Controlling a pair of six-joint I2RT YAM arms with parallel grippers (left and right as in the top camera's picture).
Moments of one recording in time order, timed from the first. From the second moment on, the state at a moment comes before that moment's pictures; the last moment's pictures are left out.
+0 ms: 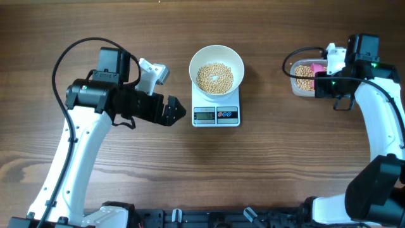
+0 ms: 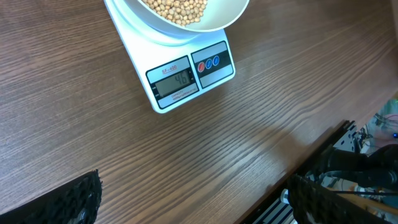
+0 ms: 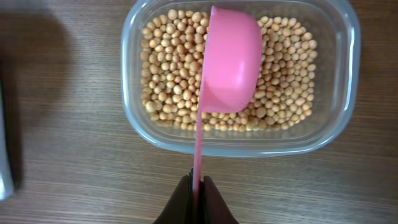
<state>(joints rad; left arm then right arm) -0.15 1.39 1.25 -1.11 0.56 0.13 -0.18 1.62 1.26 -0.88 -0.10 -0.18</state>
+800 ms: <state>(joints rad) -0.15 1.39 1.25 -1.11 0.55 0.13 -0.38 1.71 1.26 -0.96 -0.51 -0.13</state>
